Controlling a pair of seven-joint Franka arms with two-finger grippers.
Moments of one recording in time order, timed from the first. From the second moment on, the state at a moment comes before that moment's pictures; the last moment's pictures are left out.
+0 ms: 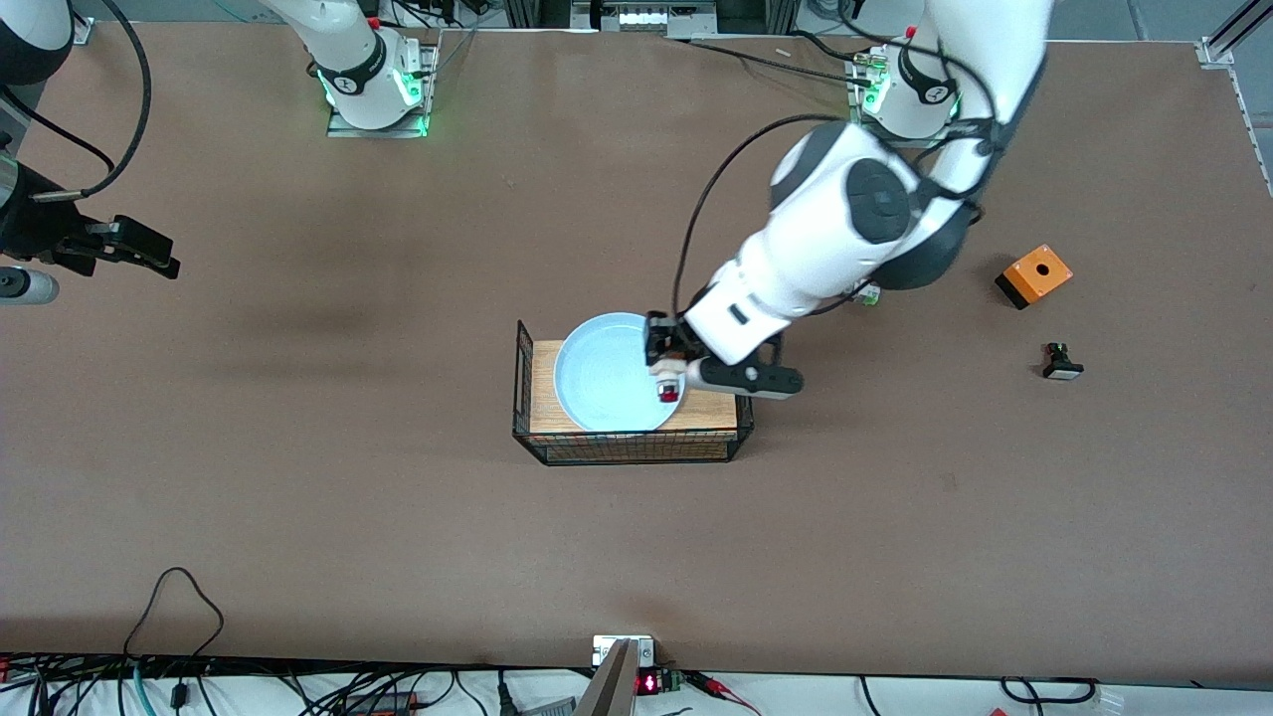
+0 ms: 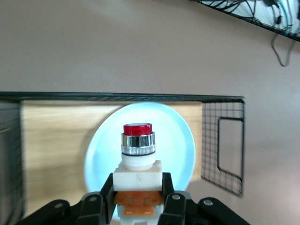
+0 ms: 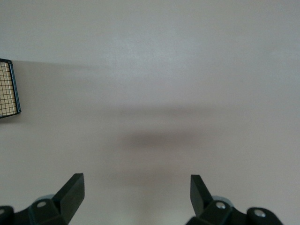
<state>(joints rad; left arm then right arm) -0.37 0.56 -0.29 -1.39 -0.20 2.27 -0.55 0.13 0.06 -0.16 -1.61 0.00 1.63 -0.01</state>
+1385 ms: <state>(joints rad) -0.48 0.56 -0.27 -1.32 0.10 2.03 -0.73 0.13 0.06 -0.16 -1.61 0.00 1.62 -0.01</state>
